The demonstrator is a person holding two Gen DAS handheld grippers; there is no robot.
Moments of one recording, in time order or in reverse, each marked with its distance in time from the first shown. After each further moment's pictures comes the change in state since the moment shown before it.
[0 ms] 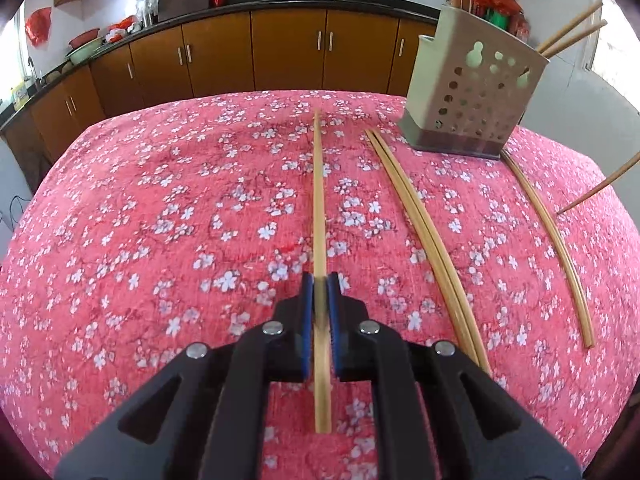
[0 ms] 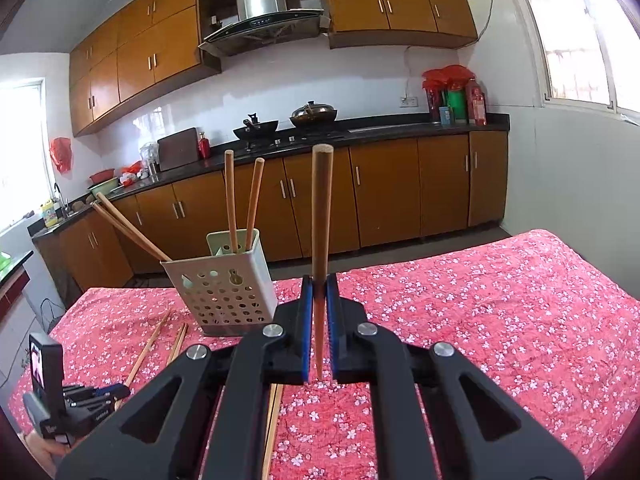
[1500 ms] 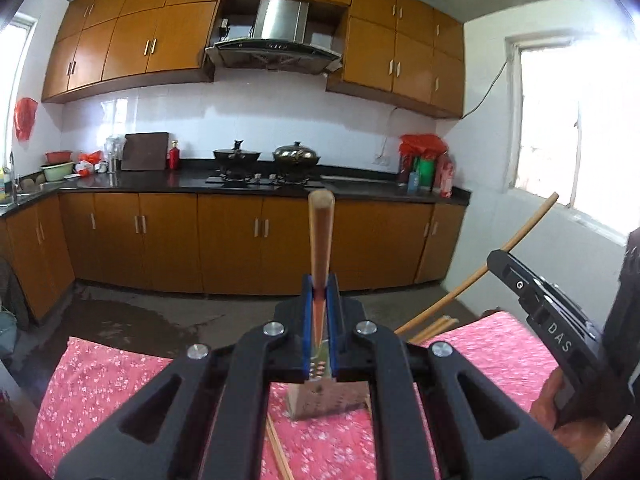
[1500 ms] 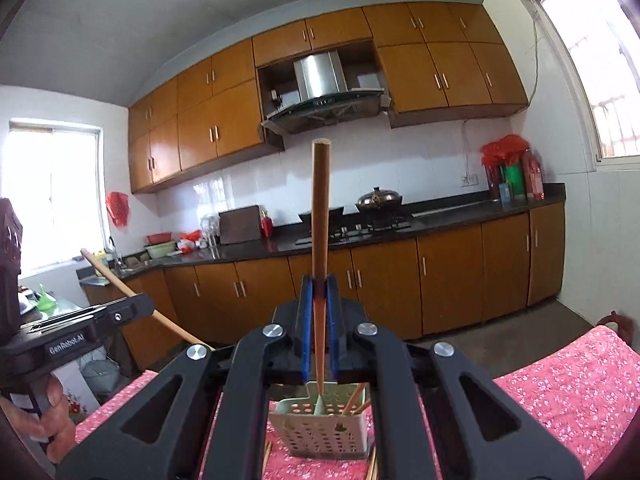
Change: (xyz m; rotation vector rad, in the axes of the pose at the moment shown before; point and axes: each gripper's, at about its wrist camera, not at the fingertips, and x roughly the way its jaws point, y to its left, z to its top) left arm -0.199 -0.078 0.187 0.065 -0.565 -0.186; right arm 0.003 0.067 0.107 -0.047 -0.250 0.206
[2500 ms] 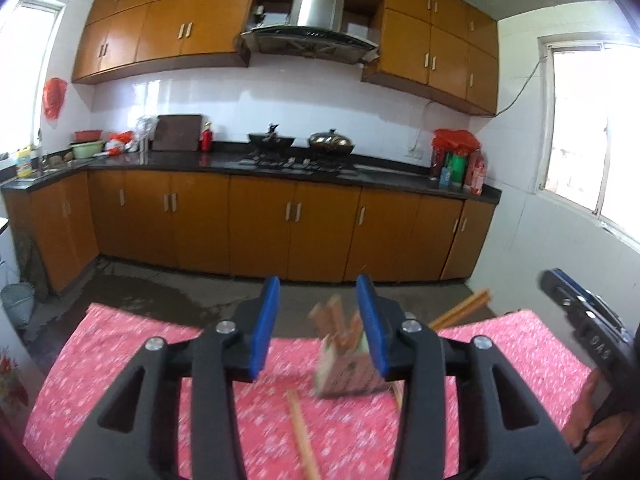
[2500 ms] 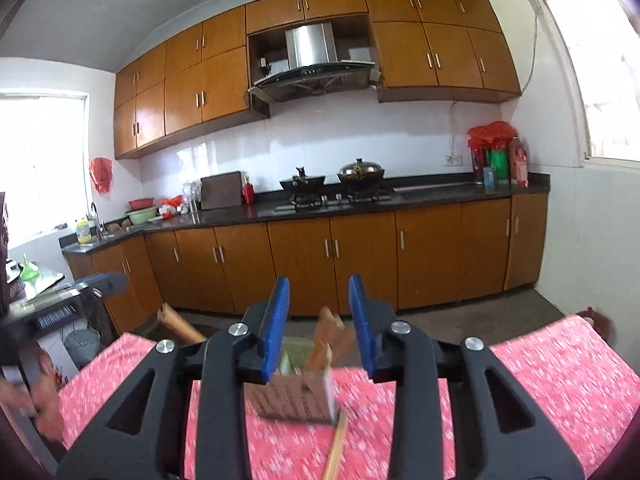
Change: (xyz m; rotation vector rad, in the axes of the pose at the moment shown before) left arm -0.024 0.038 -0.043 -0.076 0.040 0.108; right arm -0.042 -0.017 -0.027 -0.036 0.124 -0.076
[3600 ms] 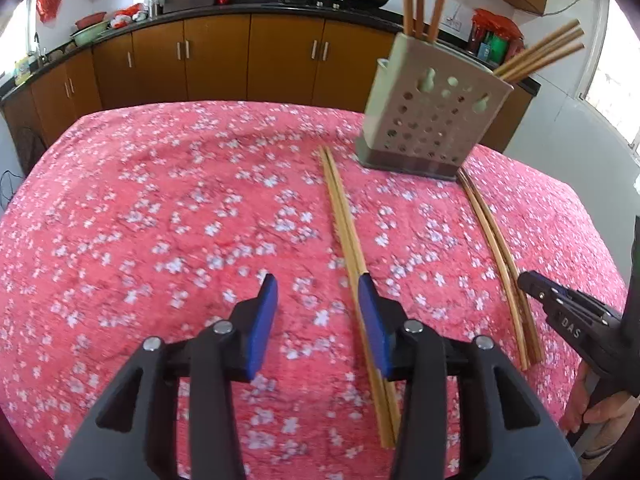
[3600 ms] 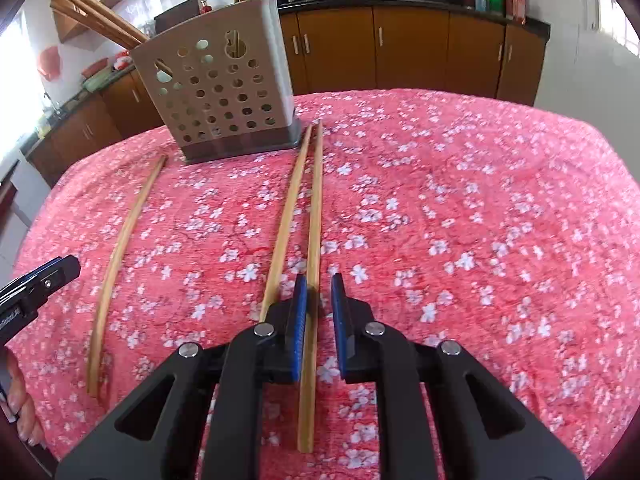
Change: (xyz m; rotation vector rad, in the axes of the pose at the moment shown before) left arm 0.072 0.020 -0.200 -0.057 0.498 0.048; right arm 0.093 -0.011 -0.204 0.041 0.637 -0.084
